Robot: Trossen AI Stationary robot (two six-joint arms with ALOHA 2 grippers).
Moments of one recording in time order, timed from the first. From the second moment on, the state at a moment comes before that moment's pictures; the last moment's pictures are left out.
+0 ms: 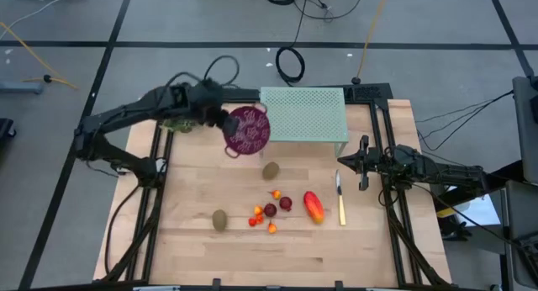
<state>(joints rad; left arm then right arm) 0.34 1.37 1.51 -1.02 -0.11 -0.56 -0.10 0.01 0.06 -0.10 0.00 0.04</state>
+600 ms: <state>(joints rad) 0.47 1.75 1.98 -1.14 0.05 -0.36 -0.10 0.01 0.06 -0.10 0.00 0.04</state>
